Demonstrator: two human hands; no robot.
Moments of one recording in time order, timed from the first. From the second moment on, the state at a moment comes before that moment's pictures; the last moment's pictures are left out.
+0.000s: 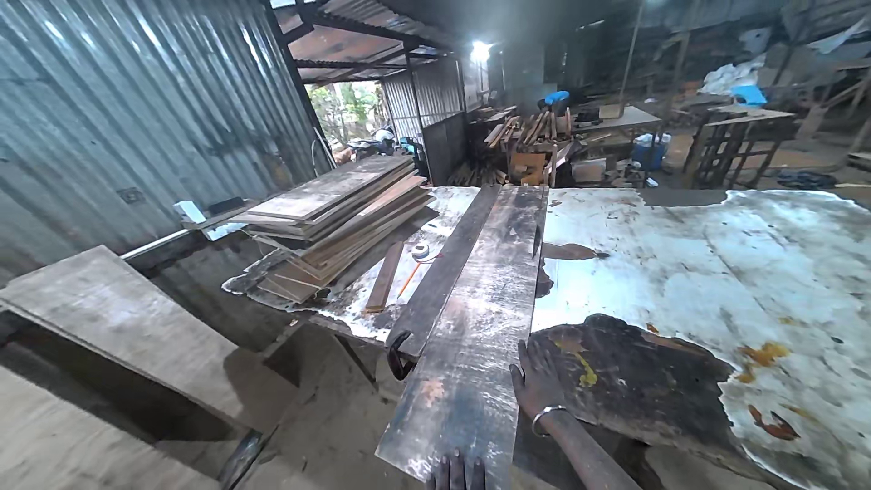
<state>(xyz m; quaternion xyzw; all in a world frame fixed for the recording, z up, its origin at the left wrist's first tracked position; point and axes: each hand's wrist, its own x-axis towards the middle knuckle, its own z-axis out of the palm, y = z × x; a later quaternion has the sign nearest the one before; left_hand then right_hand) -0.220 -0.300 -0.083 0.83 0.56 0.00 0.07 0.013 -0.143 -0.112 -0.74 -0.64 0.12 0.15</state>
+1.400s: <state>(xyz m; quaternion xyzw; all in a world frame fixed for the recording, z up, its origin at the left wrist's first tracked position) -0.163 -0.217 -0.047 0.81 0.55 -0.14 0.14 0.016 -0.165 -0.094 -0.72 -0.67 0.16 0.06</state>
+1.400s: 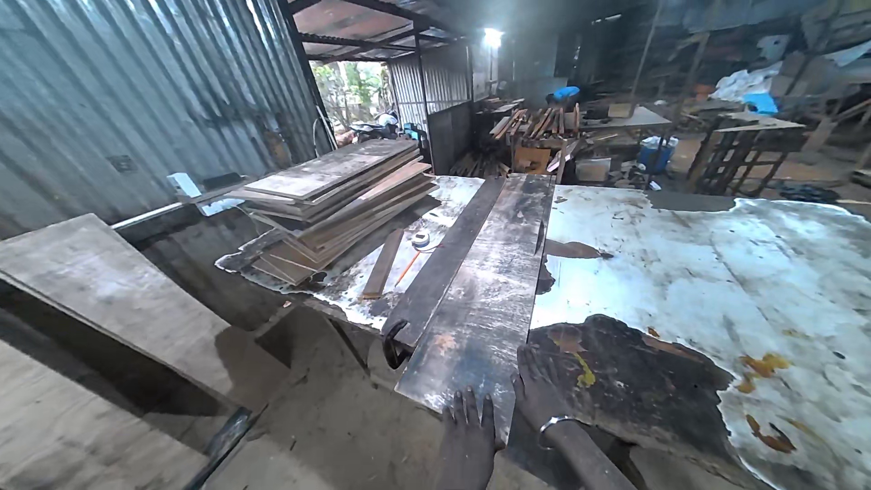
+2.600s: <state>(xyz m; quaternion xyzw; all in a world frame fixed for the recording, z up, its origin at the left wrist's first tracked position) -0.155 -0.150 -0.053 0.84 0.52 -0.12 0.11 0.044 -0.111 -0.091 -0.72 -0.68 0.12 0.04</state>
